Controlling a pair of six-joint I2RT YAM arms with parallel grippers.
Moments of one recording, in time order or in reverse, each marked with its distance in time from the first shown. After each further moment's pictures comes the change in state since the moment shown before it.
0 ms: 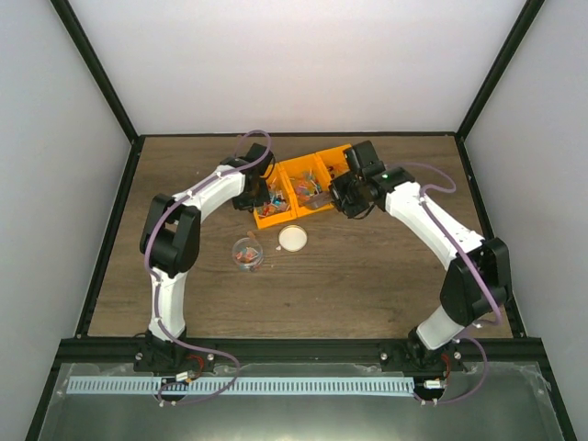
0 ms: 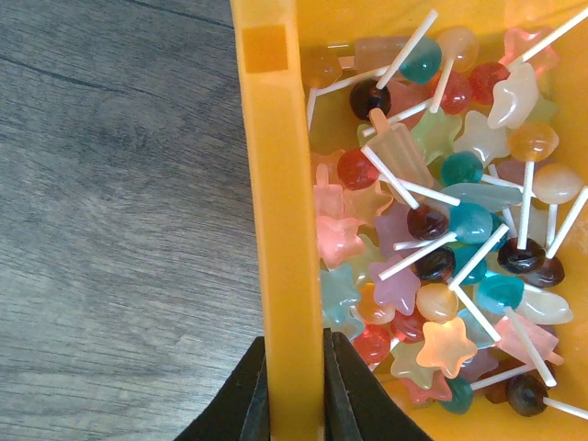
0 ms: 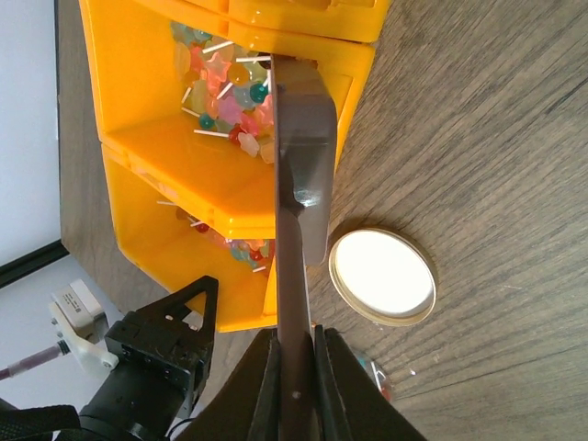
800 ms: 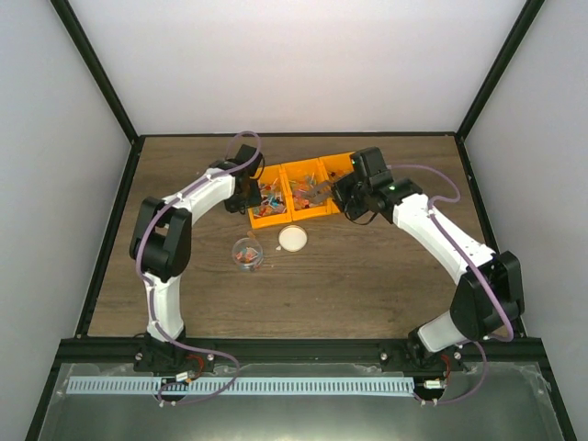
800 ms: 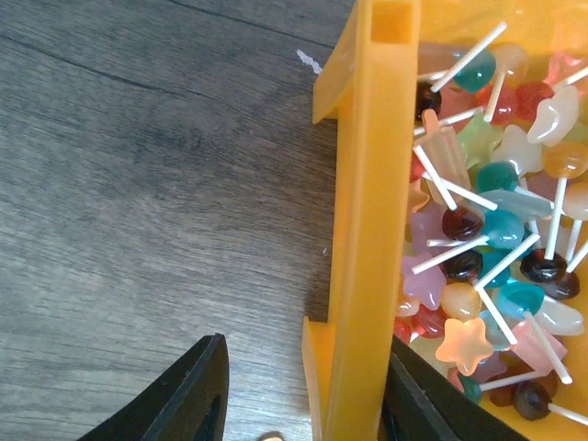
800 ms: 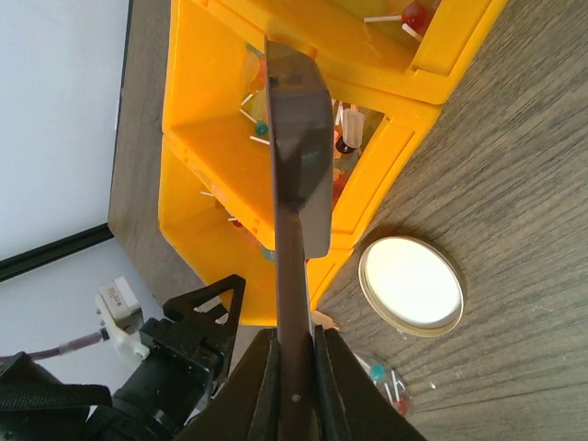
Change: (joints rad) left arm 0.043 -0.082 -0.108 0.064 0.027 0.028; right arm 0.000 -0.094 -0.108 0.138 0.007 -0.031
